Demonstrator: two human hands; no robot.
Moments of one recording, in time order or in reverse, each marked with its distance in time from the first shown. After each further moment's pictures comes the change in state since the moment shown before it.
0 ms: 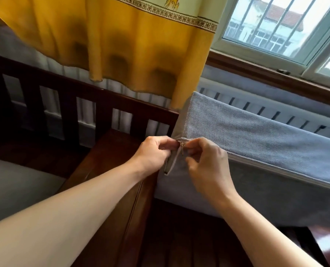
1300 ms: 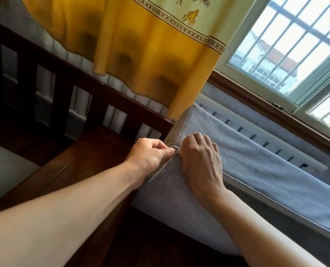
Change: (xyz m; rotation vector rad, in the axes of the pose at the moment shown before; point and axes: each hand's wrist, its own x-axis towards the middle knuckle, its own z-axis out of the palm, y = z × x) left_hand 0.000 0.008 0.024 -0.387 0.241 -0.161; right_hand 0.040 0.020 0.001 -0.557 0.130 -0.542
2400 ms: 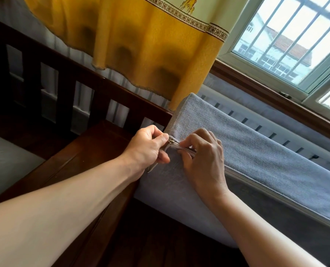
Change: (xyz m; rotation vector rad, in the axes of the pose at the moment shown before) left_hand -0.009 0.002 0.013 -0.066 -0.022 0.070; right_hand -0.020 0.014 -0.002 0.372 0.126 0.068
